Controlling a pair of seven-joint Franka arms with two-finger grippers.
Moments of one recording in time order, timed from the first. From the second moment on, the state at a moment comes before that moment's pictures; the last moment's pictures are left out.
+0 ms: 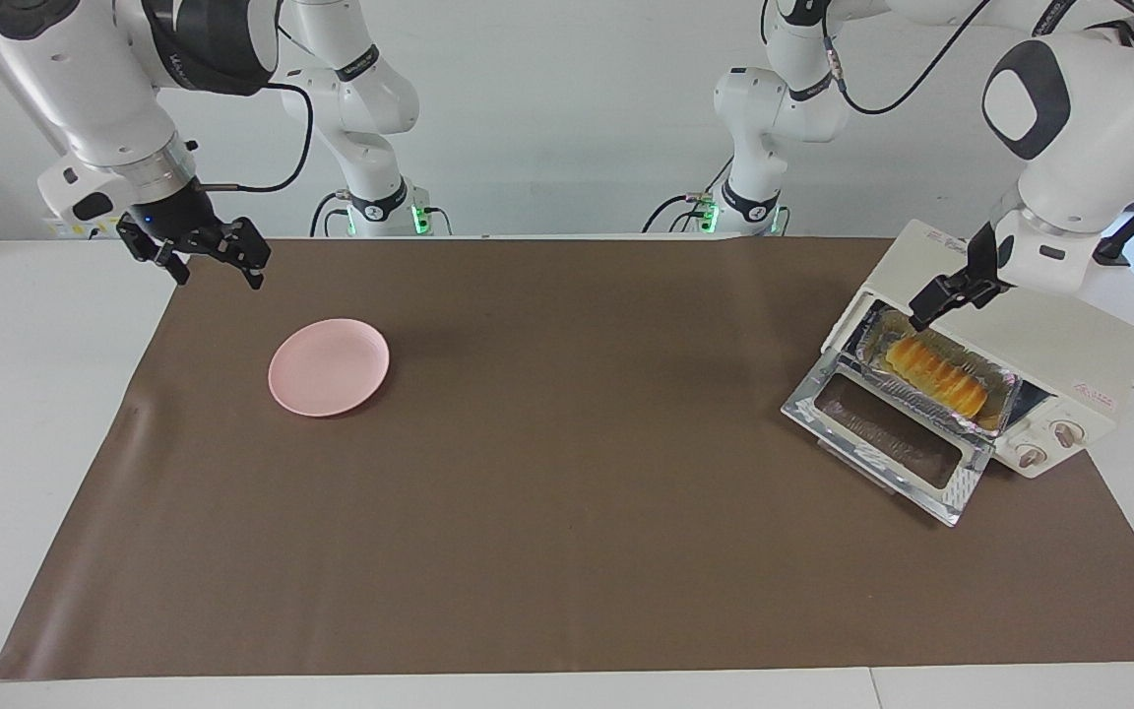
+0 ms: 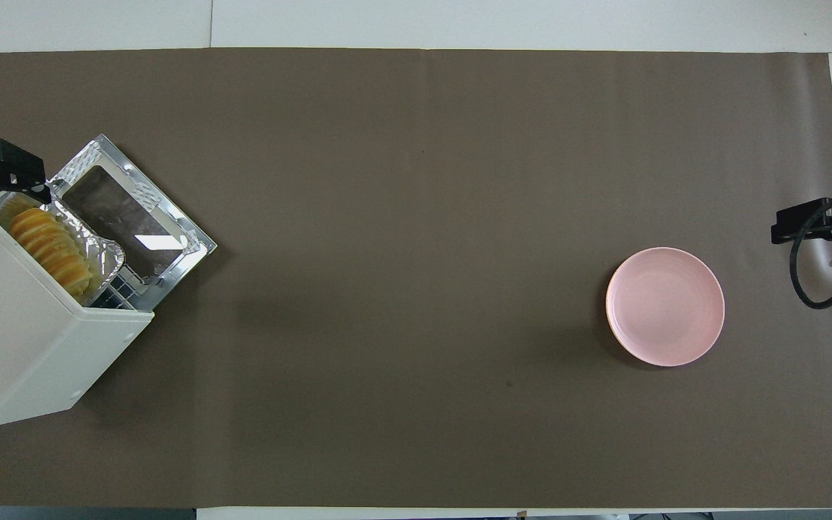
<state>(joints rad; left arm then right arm) -0.47 0.17 0.54 -1.42 -0.07 1.44 -0.15 -0.15 -0.07 0.07 -1.74 -0.02 1.64 0.01</state>
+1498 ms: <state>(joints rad) -0.11 -0.03 0.11 -1.54 -0.05 1.44 0.06 -0.15 -0.07 0.07 -1.74 -0.02 1.64 0.01</state>
